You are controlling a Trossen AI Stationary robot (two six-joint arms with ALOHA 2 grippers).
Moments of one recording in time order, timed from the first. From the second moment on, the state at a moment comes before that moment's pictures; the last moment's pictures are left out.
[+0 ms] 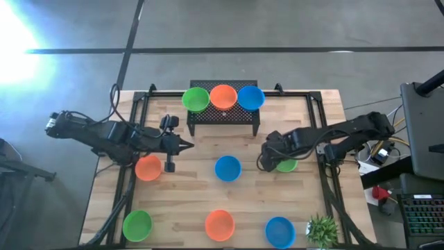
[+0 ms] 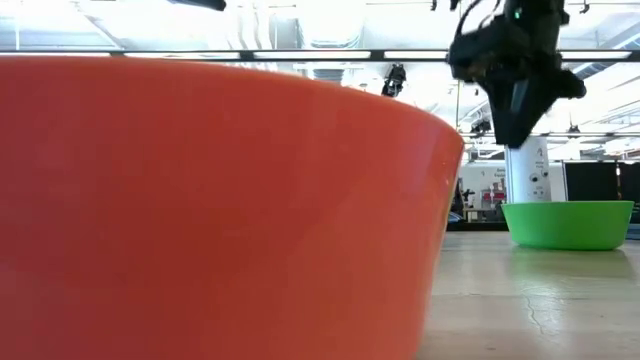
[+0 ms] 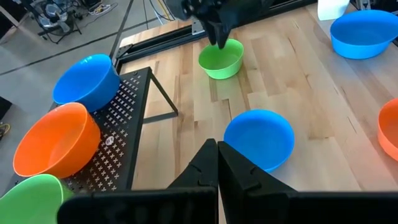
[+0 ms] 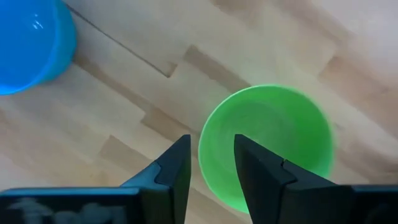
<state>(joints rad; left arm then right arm) -0.23 0.97 1.02 -0.55 -0.34 0.16 0.15 1.41 1.07 -1.08 0.16 1.14</state>
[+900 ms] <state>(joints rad) -0.23 0.97 1.01 -0.55 -0.34 0.16 0.15 1.42 0.79 -0.73 0.09 1.21</state>
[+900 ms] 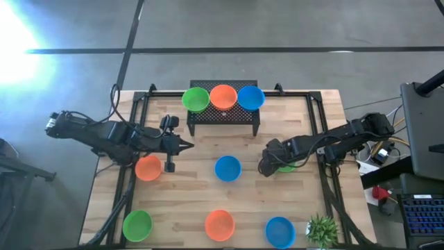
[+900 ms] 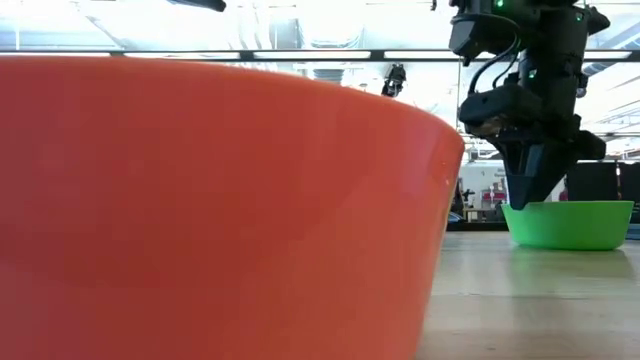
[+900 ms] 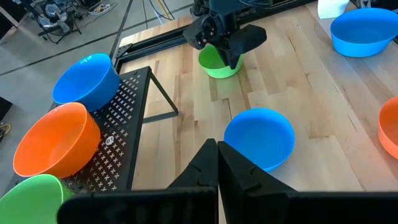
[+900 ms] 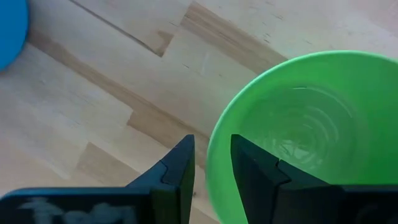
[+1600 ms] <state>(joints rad) -0.23 0.97 1.01 -0.55 -0.34 0.16 0.16 1.44 0.76 -0.72 0.14 1.17</state>
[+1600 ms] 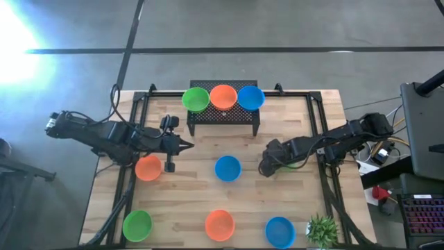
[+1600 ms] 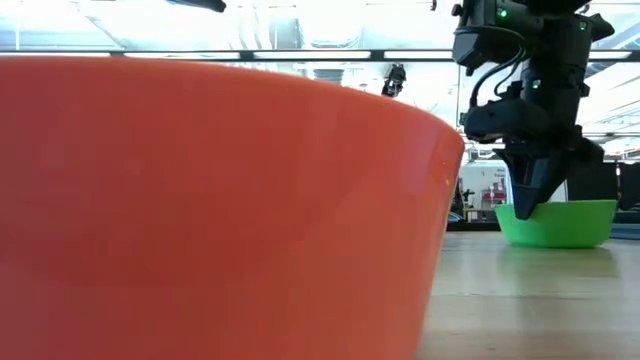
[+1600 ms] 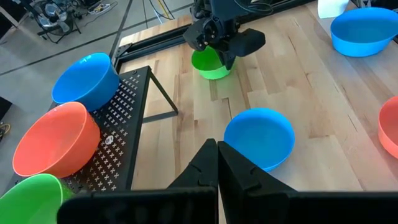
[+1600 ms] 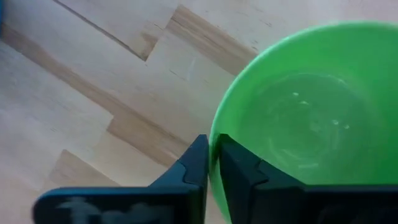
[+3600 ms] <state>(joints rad) -0.23 1.27 1.01 -0.06 -0.52 0.12 0.33 1.65 1.52 -1.23 0.61 0.20</state>
